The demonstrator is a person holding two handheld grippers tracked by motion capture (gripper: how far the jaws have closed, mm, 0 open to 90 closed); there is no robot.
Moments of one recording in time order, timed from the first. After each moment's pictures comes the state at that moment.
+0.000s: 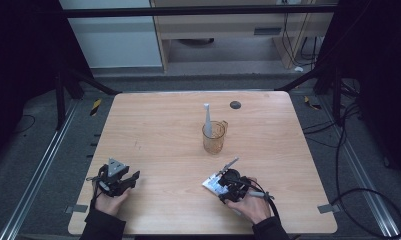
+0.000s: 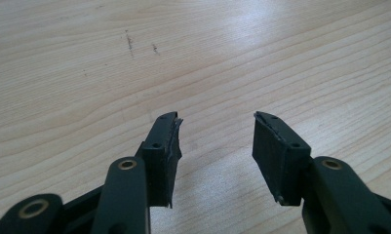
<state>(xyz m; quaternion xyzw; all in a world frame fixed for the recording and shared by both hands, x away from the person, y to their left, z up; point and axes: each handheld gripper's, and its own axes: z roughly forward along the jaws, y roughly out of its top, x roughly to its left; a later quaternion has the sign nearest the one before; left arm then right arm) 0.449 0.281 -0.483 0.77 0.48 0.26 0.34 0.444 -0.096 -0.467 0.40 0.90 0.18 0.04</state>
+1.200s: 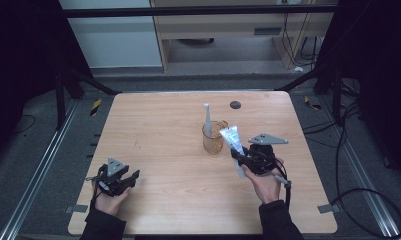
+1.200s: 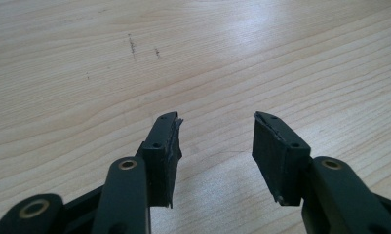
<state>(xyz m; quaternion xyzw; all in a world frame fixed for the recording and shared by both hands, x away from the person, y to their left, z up) 0.449 0.282 -0.482 0.76 0.48 0.26 0.35 0.468 -0.156 -0.397 0.46 0.74 0.46 0.18</state>
